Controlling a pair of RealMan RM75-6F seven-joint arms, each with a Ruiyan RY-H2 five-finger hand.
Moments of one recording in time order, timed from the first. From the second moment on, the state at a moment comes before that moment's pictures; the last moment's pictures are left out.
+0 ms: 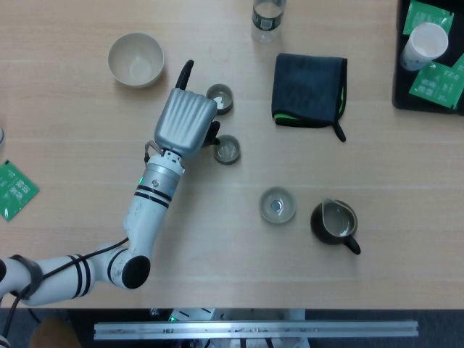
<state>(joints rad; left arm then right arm) -0.75 -1.84 -0.24 -1.35 1.12 1.16 0.69 -0.02 -1.00 -0.03 -1.56 -1.57 1.49 0.24</state>
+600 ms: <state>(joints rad) -0.66 -1.69 -0.25 -1.40 1.15 1.19 0.42 -0.01 -1.01 -0.03 -1.58 -1.57 1.48 0.22</state>
